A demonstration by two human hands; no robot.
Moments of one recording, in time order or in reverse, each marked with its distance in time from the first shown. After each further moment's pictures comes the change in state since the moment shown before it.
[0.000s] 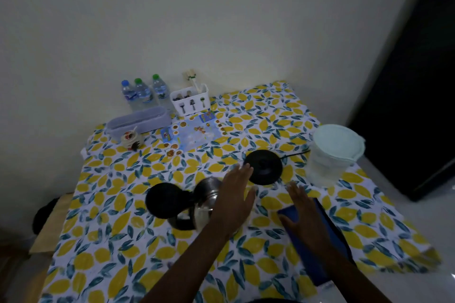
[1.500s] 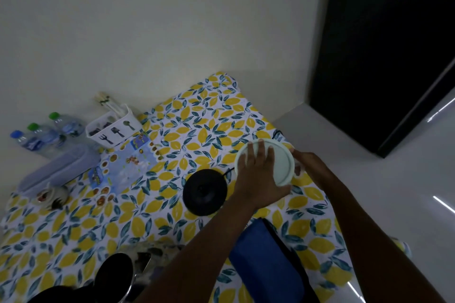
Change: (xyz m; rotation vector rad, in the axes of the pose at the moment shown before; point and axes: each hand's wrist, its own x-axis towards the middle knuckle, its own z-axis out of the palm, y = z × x) left_hand 0.206 0.147 0.174 0.409 -0.513 0.193; right_hand 0.158 0.201 -0.141 0.819 0.014 0.563
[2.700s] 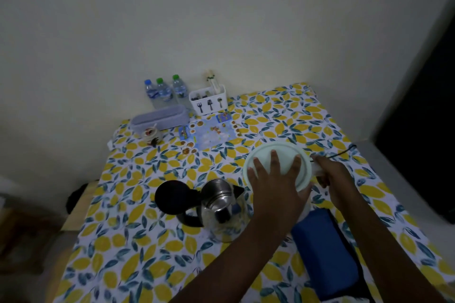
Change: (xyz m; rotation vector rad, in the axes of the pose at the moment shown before) left_hand -0.245 -0.038 -0.064 -0.138 0.344 -0.472; right_hand -0.169 -0.099 0.175 0.106 -0.033 0.004
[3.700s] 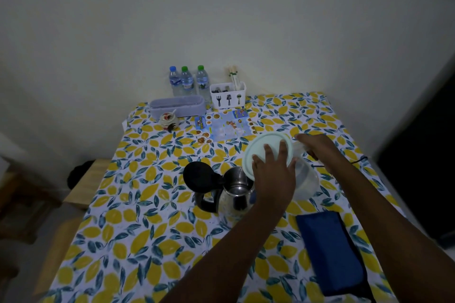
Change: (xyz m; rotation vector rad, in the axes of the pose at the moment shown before) left_hand 0.006 -0.055 0.002 -0.171 0.041 -0.225; right_hand 0.010 -0.052 0.081 -0.515 -0.103 -0.135
